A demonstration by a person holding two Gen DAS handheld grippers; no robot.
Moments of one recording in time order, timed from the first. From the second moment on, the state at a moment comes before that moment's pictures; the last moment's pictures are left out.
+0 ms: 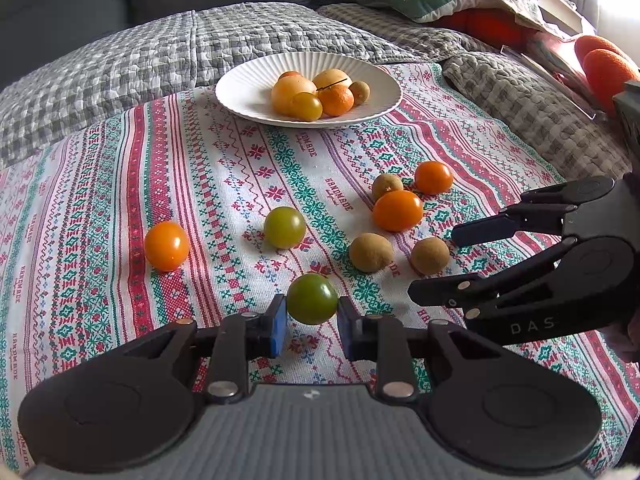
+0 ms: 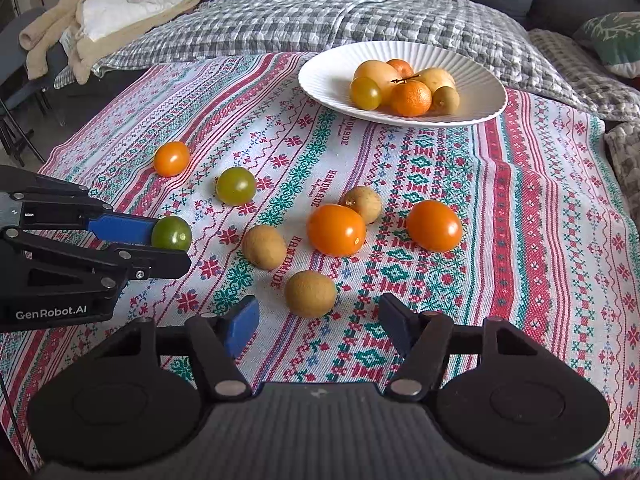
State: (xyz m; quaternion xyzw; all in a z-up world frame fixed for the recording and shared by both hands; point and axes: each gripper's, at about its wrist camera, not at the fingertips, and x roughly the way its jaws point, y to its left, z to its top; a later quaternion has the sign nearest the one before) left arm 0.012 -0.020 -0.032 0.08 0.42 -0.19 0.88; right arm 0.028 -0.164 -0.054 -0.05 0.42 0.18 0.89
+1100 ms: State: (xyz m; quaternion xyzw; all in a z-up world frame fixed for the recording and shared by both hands) left arm 0.008 -0.025 -0.029 0.08 0.42 -0.19 0.89; right arm 0.018 -0.175 -0.030 -0.03 0.38 0.19 0.91
